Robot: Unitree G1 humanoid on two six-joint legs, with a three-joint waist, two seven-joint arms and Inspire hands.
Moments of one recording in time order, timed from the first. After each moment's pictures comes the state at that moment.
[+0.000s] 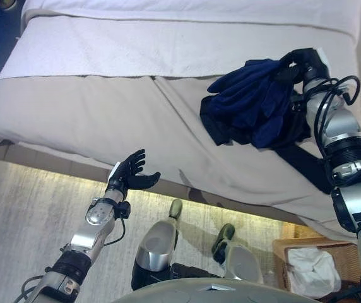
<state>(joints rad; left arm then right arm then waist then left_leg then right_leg) -0.07 0.47 -0.31 0.35 -0.41 -0.04 0.07 -0.97 -0.77 0.27 0.67 0.32 0.22 -0.16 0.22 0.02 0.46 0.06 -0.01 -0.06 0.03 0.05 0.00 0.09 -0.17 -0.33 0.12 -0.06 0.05</state>
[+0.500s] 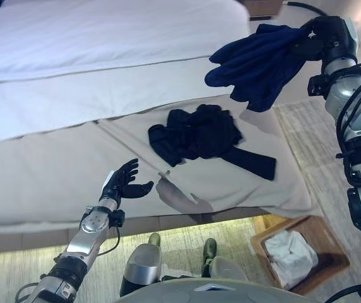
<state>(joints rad) -0.05 0.47 -0.31 0.46 -0.39 -0.11 0.08 -0.91 -0.84 0.18 0.53 0.40 0.17 -0.20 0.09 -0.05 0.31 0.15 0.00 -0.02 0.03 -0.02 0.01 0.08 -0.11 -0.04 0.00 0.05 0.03</state>
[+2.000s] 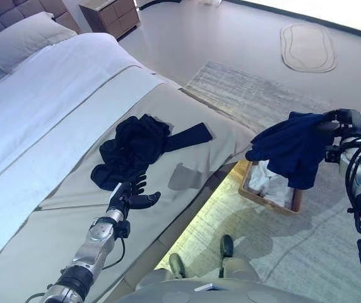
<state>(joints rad) -0.01 0.40 -0.32 0.48 -0.45 -0.11 0.01 -0.50 -0.85 0.05 0.63 0.33 0.23 -0.25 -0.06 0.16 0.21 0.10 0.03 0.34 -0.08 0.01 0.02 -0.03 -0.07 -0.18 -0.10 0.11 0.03</state>
